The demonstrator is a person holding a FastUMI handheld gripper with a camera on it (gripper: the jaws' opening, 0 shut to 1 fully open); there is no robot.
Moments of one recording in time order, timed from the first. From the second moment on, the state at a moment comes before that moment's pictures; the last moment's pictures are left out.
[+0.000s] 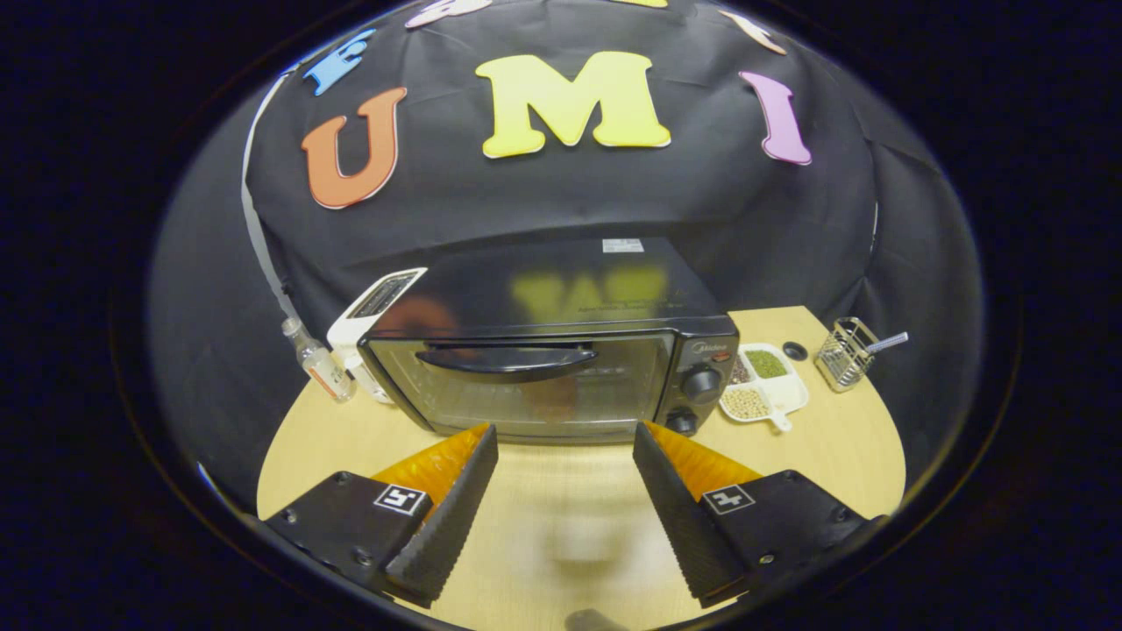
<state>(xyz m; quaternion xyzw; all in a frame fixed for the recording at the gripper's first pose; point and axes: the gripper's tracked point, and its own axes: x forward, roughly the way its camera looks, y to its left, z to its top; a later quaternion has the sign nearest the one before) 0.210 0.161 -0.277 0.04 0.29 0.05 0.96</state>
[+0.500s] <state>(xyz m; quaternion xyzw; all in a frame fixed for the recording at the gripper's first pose) 0.105 0.097 -0.110 -0.01 0.14 0.05 0.99</state>
